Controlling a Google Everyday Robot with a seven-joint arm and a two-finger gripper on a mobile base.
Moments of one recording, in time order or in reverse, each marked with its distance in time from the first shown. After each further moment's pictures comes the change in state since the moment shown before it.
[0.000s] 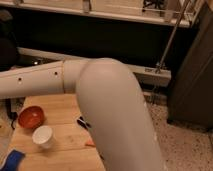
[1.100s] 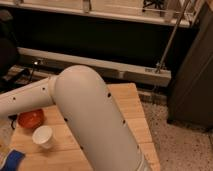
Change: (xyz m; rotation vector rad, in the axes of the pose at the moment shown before) arm -0.033 -0.014 0.110 -0.027 -0.082 -0.050
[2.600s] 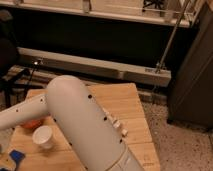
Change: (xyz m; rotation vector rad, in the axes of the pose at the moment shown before) arm -0.025 0.016 0.093 -0.091 -0.152 -0.024
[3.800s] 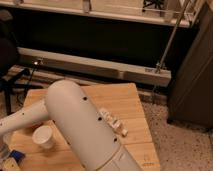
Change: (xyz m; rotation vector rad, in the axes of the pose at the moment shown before) arm 0.012 0.012 0.047 -0.046 -0.069 0.241
